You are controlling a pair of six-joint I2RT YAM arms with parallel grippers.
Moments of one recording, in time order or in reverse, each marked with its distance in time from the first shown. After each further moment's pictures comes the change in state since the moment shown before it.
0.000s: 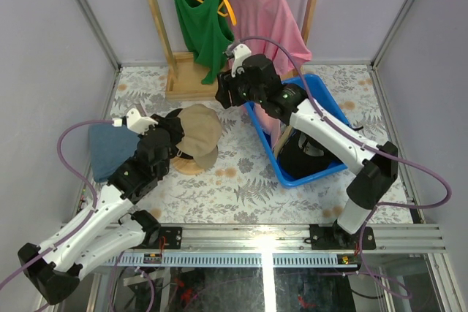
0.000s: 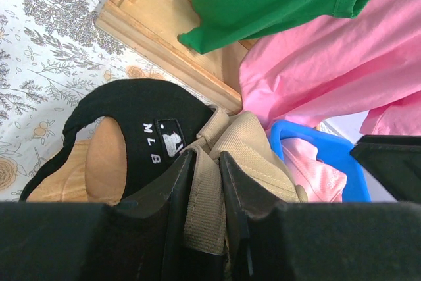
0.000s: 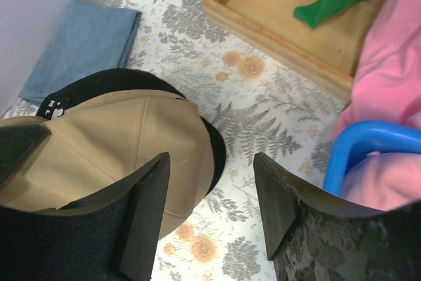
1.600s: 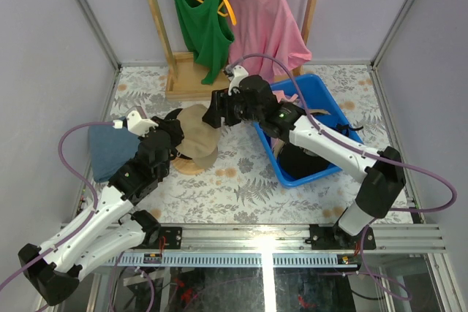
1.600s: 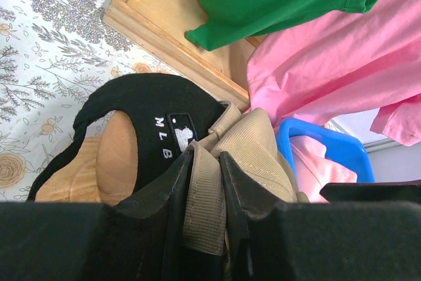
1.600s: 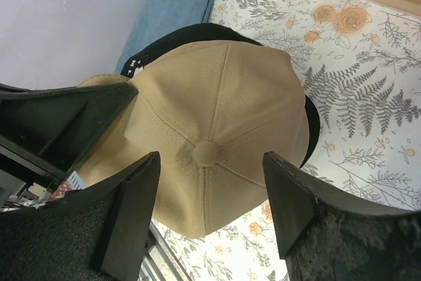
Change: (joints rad) left arm 0.000 -0.014 -0.029 0.000 -0.005 0.000; right arm 0.073 -0.084 -0.243 0.173 -0.126 0.300
